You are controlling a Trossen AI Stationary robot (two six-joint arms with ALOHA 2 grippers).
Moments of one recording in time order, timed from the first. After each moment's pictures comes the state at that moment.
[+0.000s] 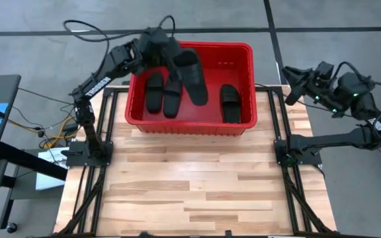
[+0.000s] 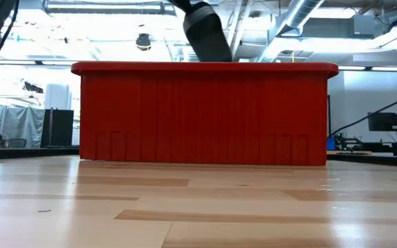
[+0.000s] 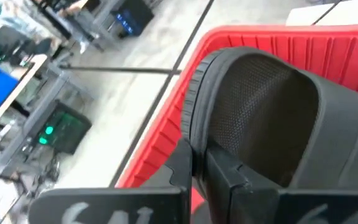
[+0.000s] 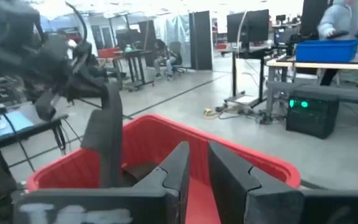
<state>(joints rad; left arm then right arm) 0.43 1.82 2.35 -1.02 -0.36 0.39 -0.16 0.69 1.33 -0.70 0.62 0.10</state>
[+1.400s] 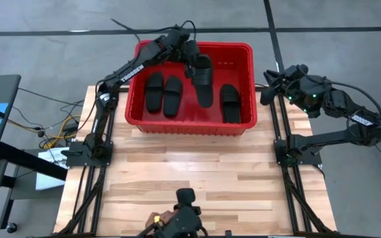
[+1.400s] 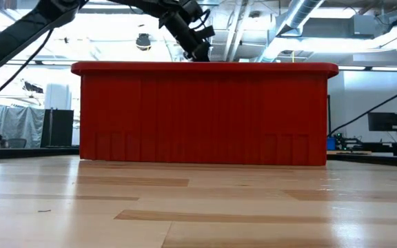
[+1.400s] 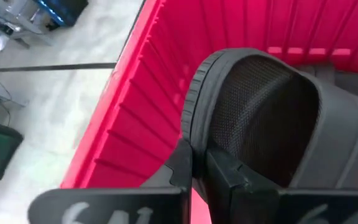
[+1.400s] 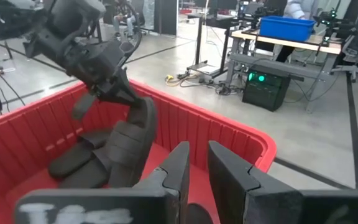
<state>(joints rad) 0.65 2.15 2.35 -0.82 0.05 0.53 -0.16 0.84 1.28 -0.73 0.76 0.13</state>
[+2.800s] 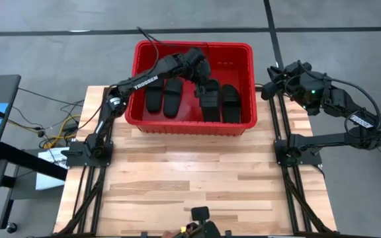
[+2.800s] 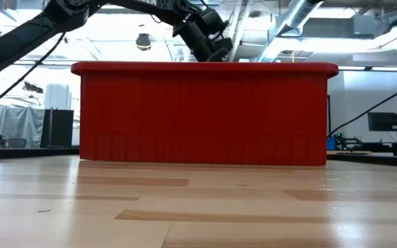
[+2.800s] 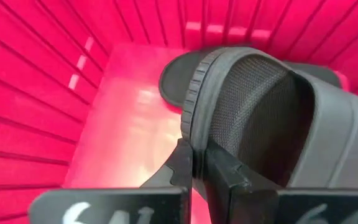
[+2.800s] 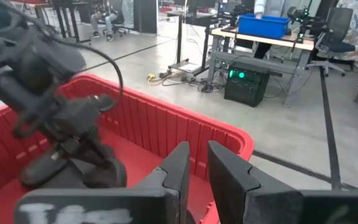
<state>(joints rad) 0.52 2.24 2.33 -0.89 0.09 0.38 -0.26 0.84 1.28 -0.73 0.76 0.12</state>
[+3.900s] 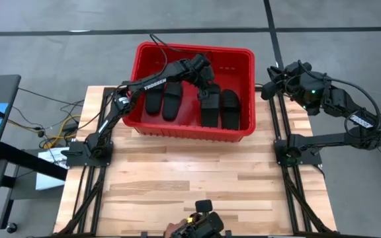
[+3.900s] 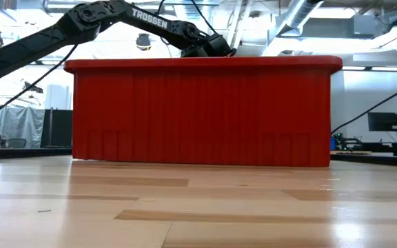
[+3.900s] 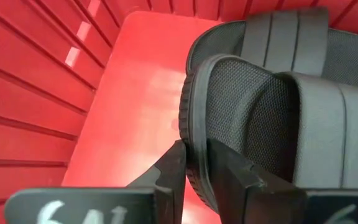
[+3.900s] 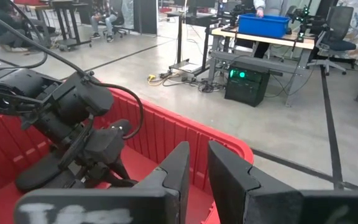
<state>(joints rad) 0.55 2.37 2.33 -0.80 0.07 0.41 -0.26 0.84 1.28 -0.73 0.76 0.13</state>
